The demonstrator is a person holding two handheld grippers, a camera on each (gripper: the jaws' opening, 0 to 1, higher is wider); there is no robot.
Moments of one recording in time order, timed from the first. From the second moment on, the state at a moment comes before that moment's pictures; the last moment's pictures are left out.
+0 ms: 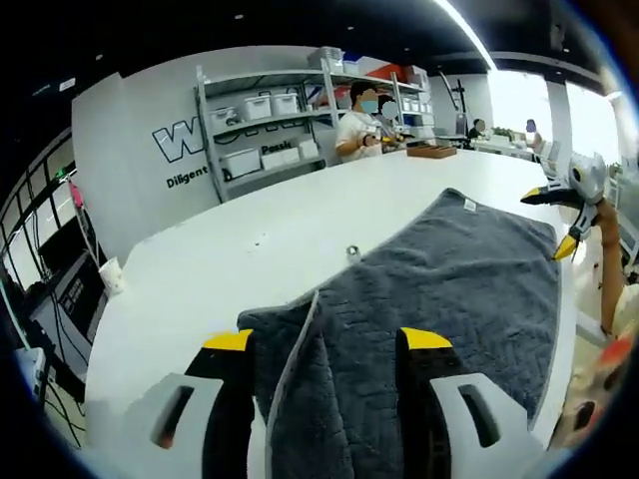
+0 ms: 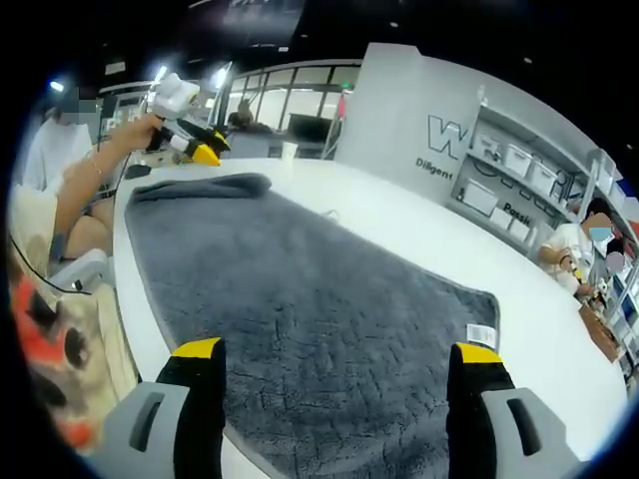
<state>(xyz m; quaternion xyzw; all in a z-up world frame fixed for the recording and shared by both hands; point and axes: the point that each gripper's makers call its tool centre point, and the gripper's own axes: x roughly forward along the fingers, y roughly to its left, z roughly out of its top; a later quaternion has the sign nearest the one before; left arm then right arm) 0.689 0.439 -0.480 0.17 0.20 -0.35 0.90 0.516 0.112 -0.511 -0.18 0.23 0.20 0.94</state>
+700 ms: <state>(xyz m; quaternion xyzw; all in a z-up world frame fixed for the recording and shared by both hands) 0.724 0.460 -0.528 0.26 0.25 -0.31 0.88 0.515 0.110 -0.512 -0.18 0.23 0.20 0.94</state>
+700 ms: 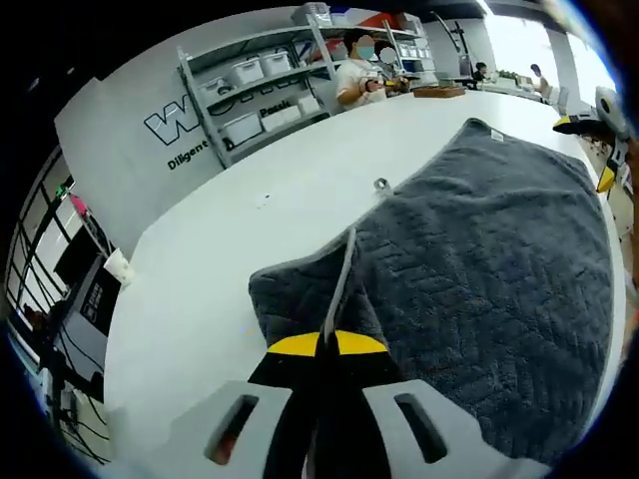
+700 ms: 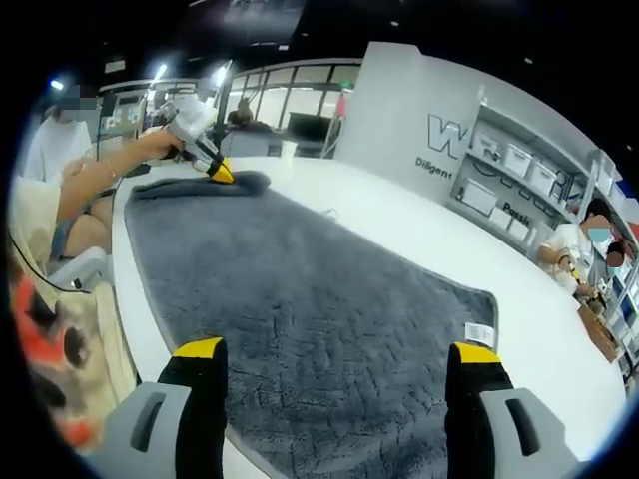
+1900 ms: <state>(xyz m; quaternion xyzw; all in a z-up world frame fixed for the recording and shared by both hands) 0.749 0.610 -0.516 0.27 0.28 -0.15 0.91 0.513 0.102 -0.511 -0.18 0.23 0.19 0.94</state>
